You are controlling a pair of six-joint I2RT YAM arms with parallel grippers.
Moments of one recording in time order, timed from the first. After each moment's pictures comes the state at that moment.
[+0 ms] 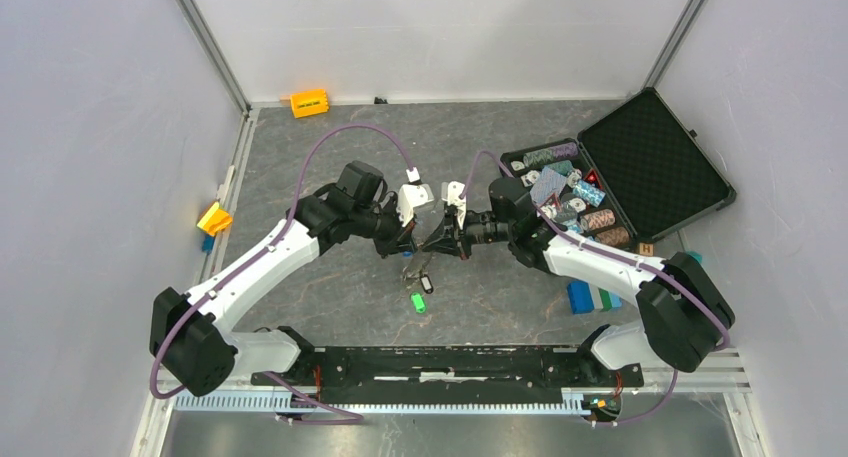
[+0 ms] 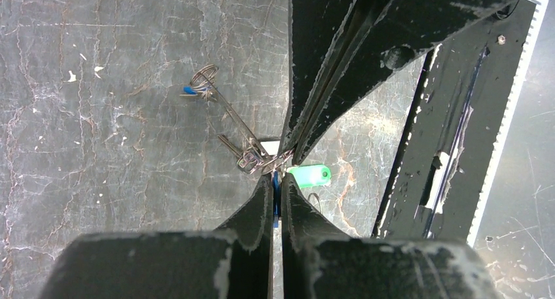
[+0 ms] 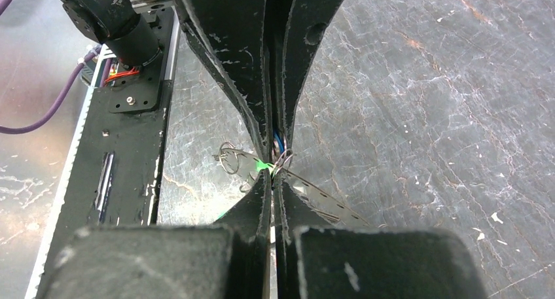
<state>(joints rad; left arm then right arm) -0.63 1.26 1.04 -0.63 0.55 0.35 0.71 1.41 0.77 0.30 -0.80 -0.14</state>
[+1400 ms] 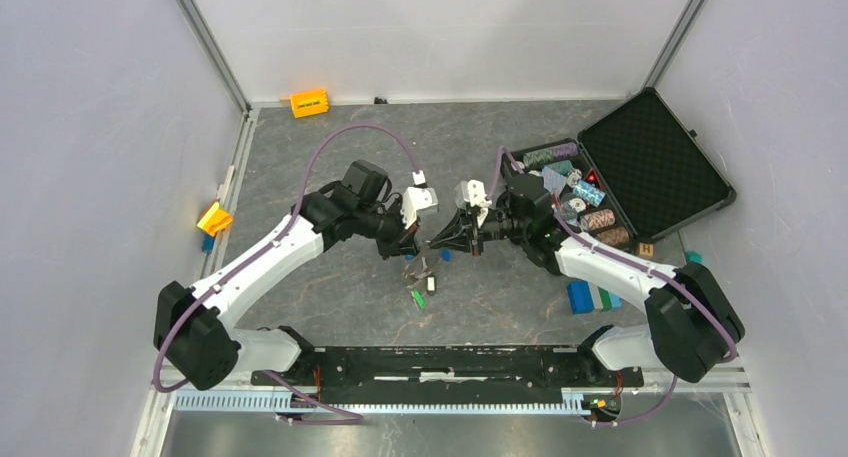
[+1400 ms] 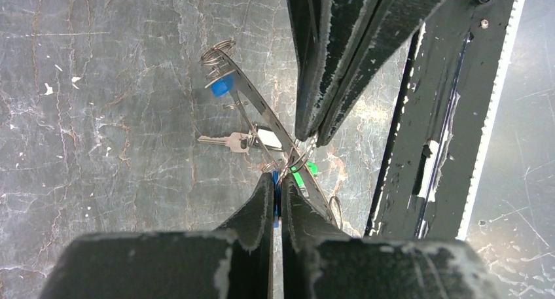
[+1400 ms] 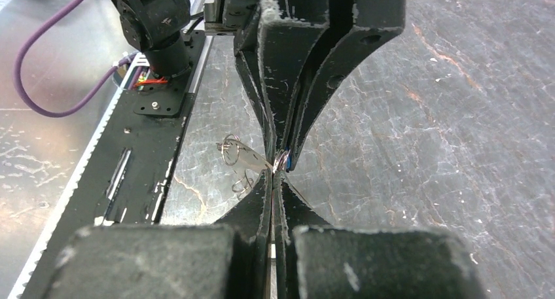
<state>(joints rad) -0.63 1.28 1.05 -0.66 0.59 0.40 0.63 1.35 0.72 0.43 -1.01 -0.15</state>
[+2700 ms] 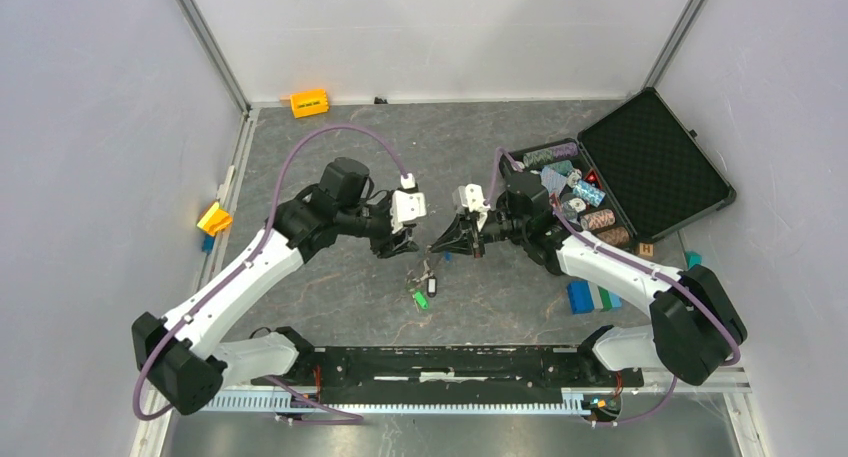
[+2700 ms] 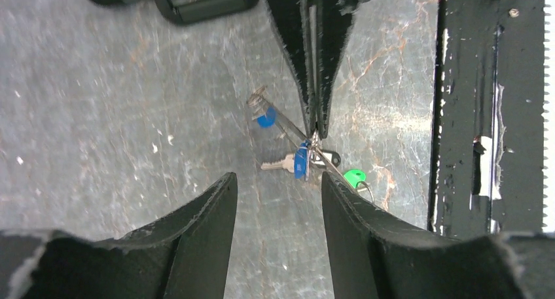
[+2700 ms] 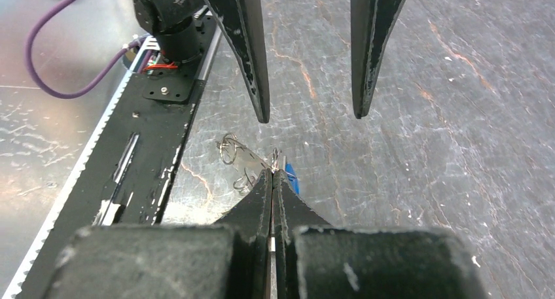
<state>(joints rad) -0.63 1.17 1.09 -0.65 0.59 0.60 0.64 1.33 0.75 0.30 -1.02 -0.26</state>
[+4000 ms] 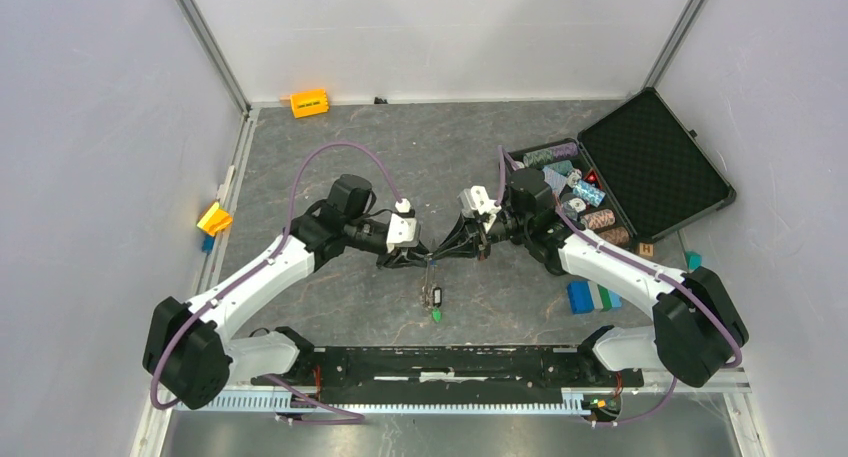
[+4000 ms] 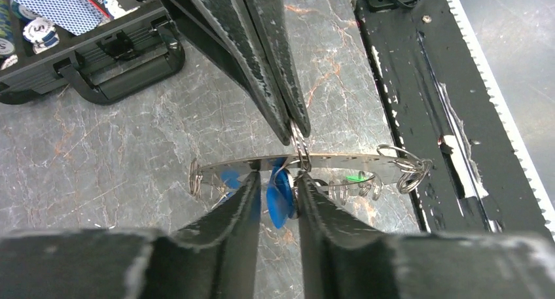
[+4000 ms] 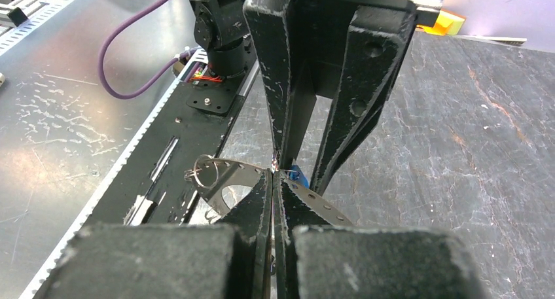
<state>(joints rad) -0.58 1.19 0.84 -0.36 0.98 0.75 0.63 1.32 0.77 0.31 -1.21 -0.26</state>
